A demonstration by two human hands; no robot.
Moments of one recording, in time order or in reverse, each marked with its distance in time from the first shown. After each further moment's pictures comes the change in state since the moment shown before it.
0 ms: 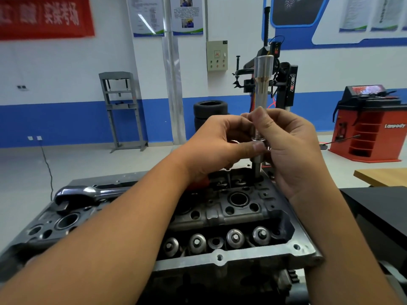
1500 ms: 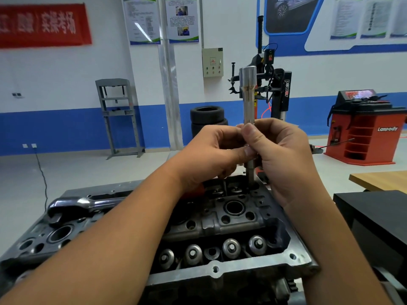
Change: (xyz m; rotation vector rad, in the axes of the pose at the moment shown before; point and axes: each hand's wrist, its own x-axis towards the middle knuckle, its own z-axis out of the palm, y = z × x) left_hand 0.001 -0.005 -0.004 -0.050 -0.025 0.007; right_hand 0.001 0.005 -0.002 -0.069 0.040 0.000
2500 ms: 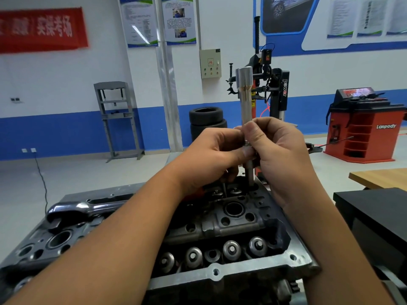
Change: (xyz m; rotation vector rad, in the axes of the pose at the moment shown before) left_hand -0.004 0.004 0.003 0.027 -0.037 0.027; right_hand 0.003 0.004 -0.001 -0.058 -0.035 -0.060
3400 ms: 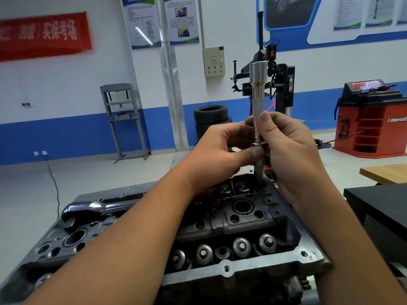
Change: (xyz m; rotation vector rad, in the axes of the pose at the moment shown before) left_hand 0.001 0.000 0.003 0.055 0.098 -0.006; right_hand -0.001 -0.004 0.005 0.129 -0.002 0.014
